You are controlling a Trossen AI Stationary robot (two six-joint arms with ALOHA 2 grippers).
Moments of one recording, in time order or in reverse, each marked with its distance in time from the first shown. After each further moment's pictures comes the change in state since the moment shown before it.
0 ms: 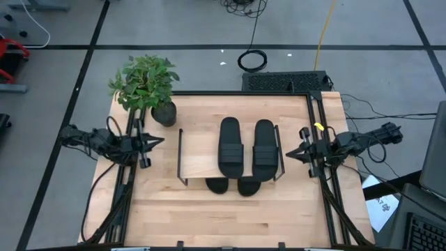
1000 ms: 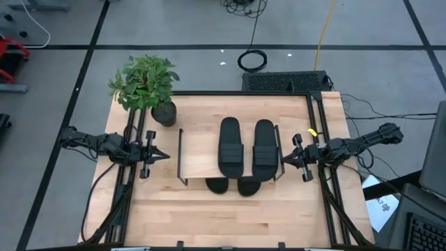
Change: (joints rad) left arm 0.037 0.000 -0.093 -0.109 0.287 -0.146; right arm 0.000 0.002 -0.215 0.272 -0.005 0.074
